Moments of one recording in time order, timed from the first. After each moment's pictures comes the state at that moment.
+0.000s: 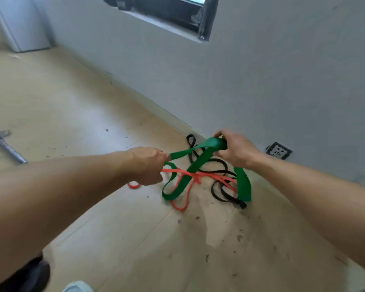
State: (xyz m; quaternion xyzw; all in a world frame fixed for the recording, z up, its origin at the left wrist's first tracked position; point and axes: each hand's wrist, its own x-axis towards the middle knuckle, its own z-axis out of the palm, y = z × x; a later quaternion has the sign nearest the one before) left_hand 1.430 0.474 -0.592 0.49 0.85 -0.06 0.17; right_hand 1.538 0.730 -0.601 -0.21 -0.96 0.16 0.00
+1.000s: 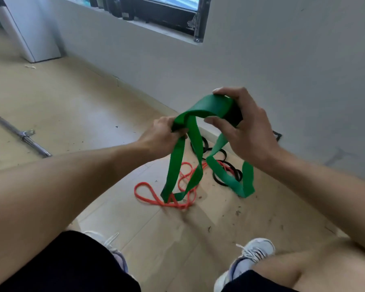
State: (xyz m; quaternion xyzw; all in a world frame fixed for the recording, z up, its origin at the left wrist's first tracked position) left_hand 1.508 0.449 -0.540 0.35 0.83 0.42 0.12; right_hand 1.654 0.605 -0.498 -0.06 -0.89 0.29 0.33
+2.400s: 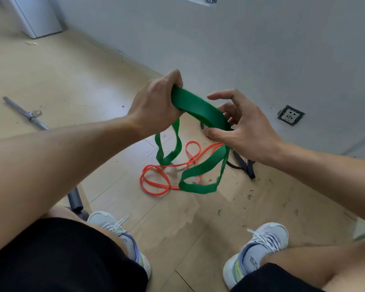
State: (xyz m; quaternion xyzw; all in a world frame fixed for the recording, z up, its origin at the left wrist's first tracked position) left_hand 1.484 0.439 -0.540 0.44 0.82 0.36 -0.07; right_hand 1.644 0.604 -0.543 -0.06 -0.88 0.44 0.16
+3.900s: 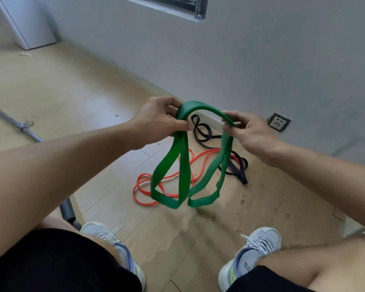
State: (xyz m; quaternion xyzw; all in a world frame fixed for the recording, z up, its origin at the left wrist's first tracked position) left_hand 1.512 0.440 -0.518 0.31 0.76 0.52 0.24; right_hand 1.645 0.652 -0.556 -0.22 -0.83 0.49 0.13
